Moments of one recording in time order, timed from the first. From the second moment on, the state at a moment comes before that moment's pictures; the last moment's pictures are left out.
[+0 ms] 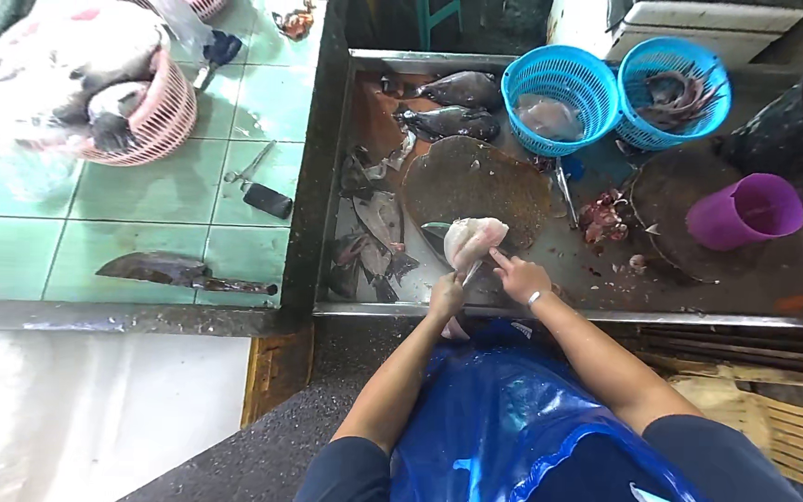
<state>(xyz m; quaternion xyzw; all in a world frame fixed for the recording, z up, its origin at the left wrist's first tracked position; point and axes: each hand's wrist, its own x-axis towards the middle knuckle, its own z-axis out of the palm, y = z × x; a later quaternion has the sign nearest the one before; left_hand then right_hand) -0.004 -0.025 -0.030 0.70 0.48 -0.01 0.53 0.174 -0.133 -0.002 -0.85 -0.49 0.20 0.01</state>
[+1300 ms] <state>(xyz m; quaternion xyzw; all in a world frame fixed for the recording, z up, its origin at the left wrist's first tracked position) -0.105 -0.002 0.029 0.71 0.54 0.07 0.45 0.194 -0.146 0.007 -0.87 -0.46 0.21 -0.01</state>
